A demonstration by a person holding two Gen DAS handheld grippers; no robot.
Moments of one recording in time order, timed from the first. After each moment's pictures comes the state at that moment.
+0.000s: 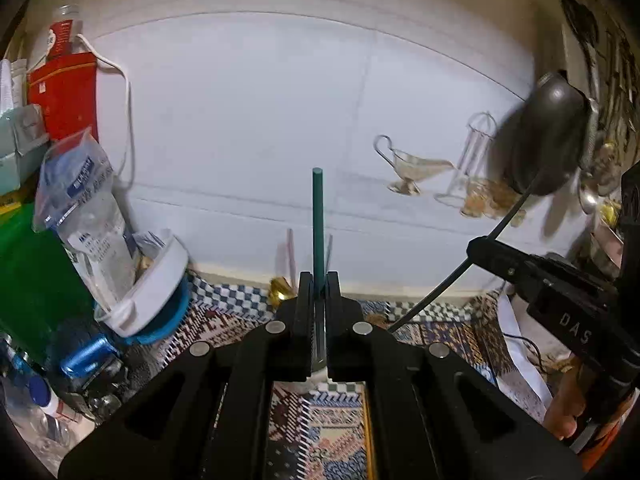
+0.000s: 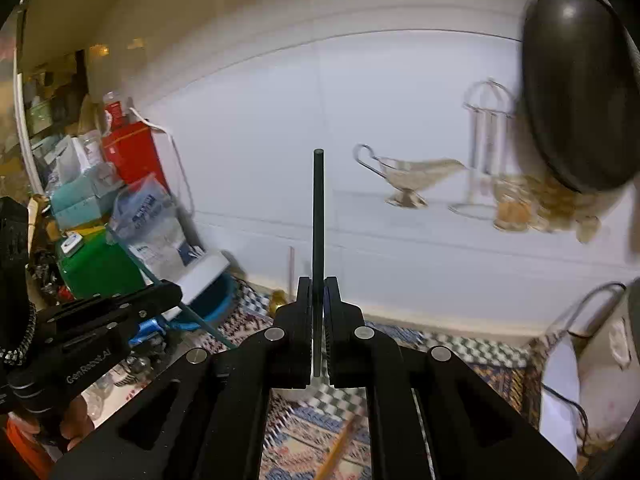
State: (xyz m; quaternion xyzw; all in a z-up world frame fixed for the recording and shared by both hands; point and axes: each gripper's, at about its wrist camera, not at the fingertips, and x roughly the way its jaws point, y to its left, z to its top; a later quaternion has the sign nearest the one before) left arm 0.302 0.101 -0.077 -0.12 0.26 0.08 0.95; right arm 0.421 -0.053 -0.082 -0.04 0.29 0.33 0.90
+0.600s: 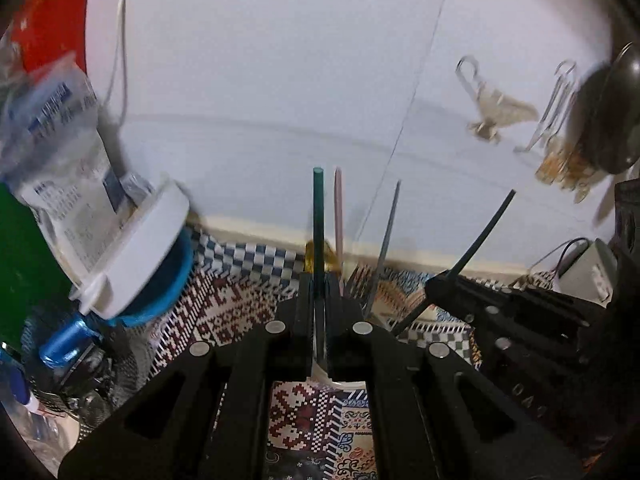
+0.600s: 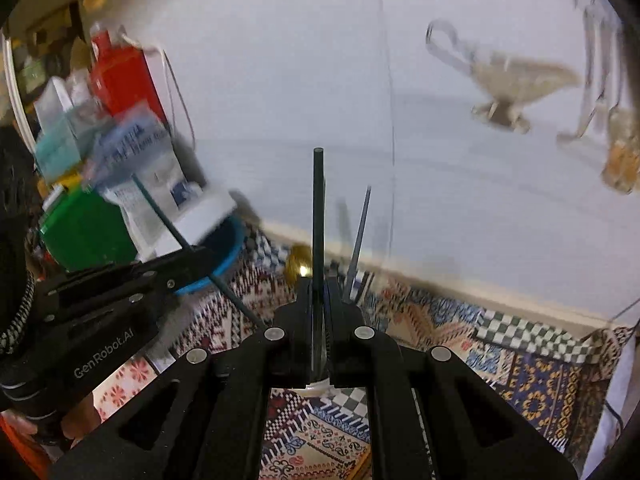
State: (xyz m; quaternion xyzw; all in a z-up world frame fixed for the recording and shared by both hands) left arm 0.371 0.142 -0.160 -0.14 0.35 0.11 0.92; right arm 0.476 0.007 -0.175 -0.08 0.40 0.36 0.84
